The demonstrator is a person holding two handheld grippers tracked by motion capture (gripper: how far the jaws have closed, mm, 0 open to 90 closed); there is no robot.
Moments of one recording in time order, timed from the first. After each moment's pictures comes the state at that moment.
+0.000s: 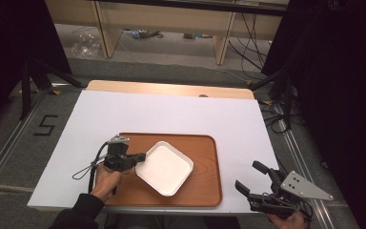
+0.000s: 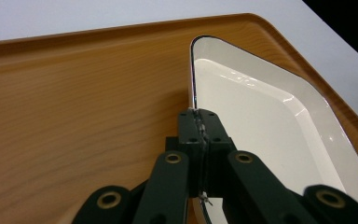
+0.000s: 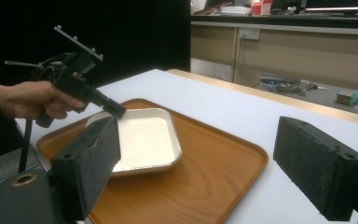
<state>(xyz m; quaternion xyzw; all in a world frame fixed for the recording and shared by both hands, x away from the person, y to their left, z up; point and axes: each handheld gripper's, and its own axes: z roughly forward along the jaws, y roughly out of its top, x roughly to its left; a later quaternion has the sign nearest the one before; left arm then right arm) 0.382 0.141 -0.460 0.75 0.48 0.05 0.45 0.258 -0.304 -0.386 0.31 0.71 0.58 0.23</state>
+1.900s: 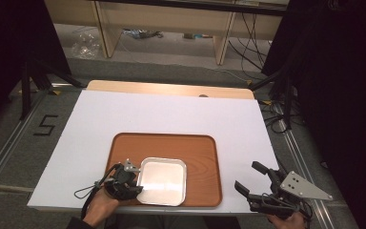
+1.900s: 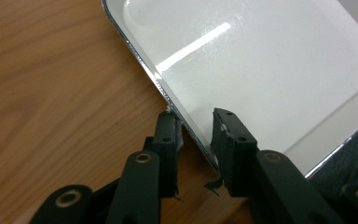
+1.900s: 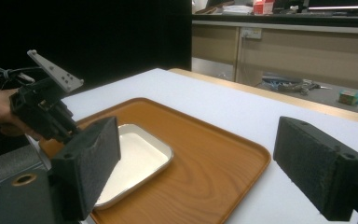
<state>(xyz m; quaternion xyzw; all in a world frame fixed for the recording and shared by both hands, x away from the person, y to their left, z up) 0.335 0.132 -0.459 0.89 0.33 0.25 0.21 0.259 -0.302 -0.387 0.31 0.71 0.59 0.23</state>
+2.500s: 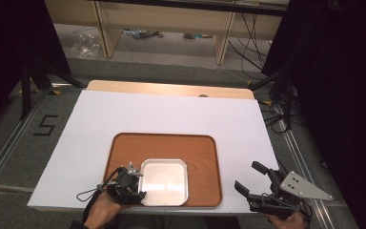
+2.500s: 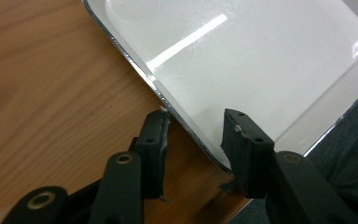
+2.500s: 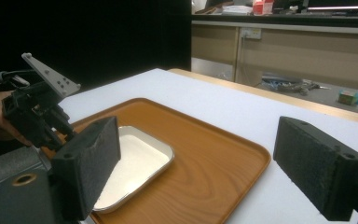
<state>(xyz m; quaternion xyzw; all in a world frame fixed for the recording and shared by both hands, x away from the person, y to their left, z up) 0.327 0.126 -0.458 0.89 0.33 0.24 0.20 0.258 -0.303 -0.386 0.31 0.71 0.58 0.23</state>
